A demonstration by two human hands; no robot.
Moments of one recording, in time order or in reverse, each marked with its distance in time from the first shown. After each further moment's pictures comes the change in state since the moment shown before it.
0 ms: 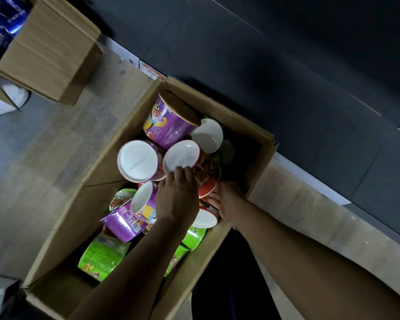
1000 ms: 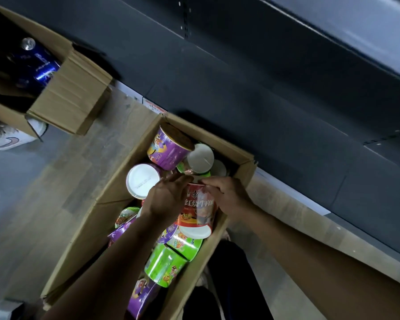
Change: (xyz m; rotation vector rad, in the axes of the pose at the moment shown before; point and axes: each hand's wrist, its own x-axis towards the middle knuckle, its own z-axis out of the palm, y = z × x) left_hand -0.006 -0.014 -0.079 -0.214 0.022 0.208; right_hand -0.122 -0.048 -0.027 -0.887 -0.180 -0.935
